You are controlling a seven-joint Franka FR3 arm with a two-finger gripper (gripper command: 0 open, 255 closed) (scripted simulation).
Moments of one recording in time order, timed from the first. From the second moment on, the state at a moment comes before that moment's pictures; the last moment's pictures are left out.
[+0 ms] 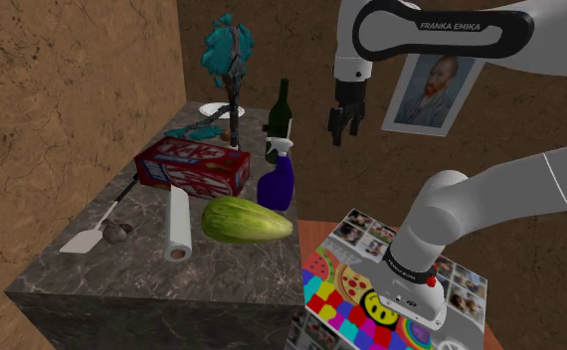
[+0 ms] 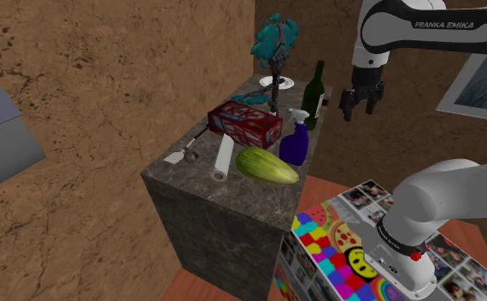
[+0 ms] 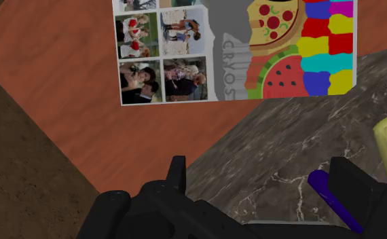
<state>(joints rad) -0.02 -0.75 0.03 -2.42 -0.03 1.51 0.06</state>
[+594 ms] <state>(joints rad) 0.02 -0.73 0.13 -2.54 0.14 1.71 0.23</state>
